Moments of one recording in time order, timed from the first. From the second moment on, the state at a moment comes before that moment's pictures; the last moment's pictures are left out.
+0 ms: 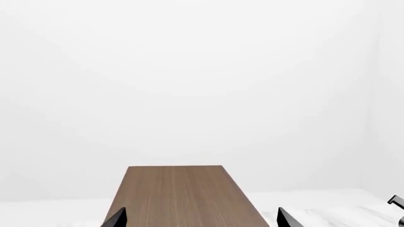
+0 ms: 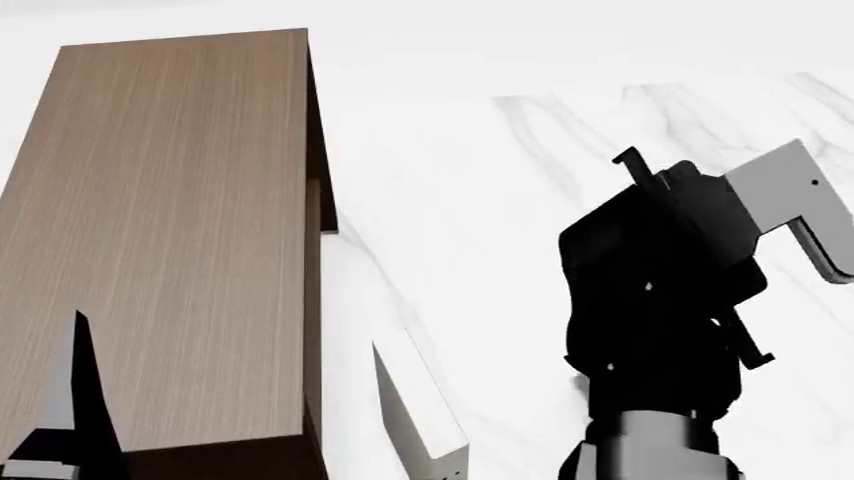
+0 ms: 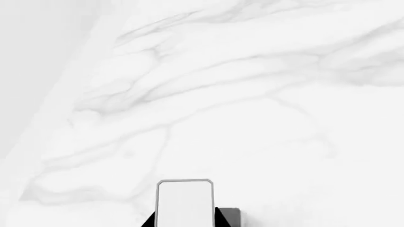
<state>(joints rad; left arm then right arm) -0.07 -0.51 0.30 0.95 -0.44 -0.40 -0.65 1.21 0.02 0.18 0.96 0.63 0.22 0.98</state>
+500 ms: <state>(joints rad) -0.08 -0.52 0.31 0.96 -0.45 -0.39 -0.66 1.30 0.01 -0.09 0.71 0.98 -0.24 0.61</state>
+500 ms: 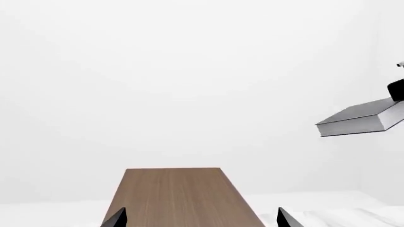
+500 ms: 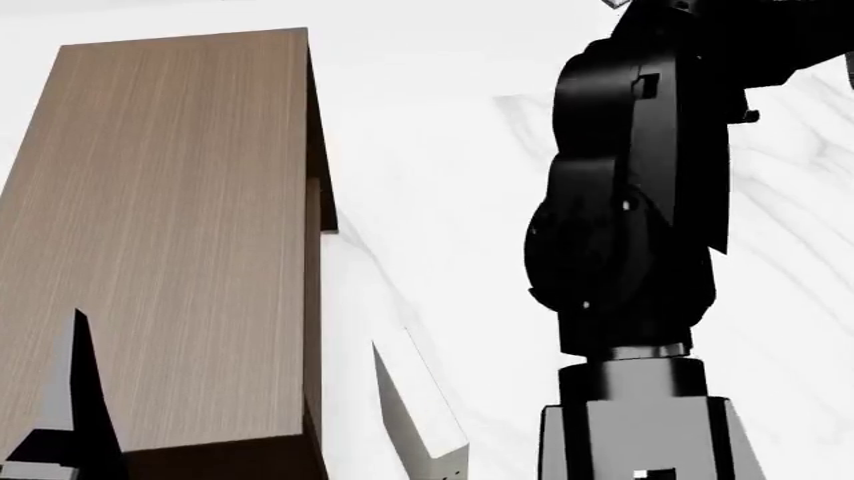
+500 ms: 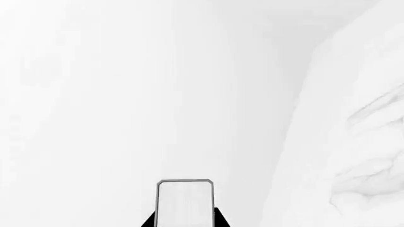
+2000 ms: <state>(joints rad) -0.08 -0.56 0.32 0.96 -0.47 -0.37 -0.69 1.35 0.03 -0.85 0.40 2.01 0.11 0.61</state>
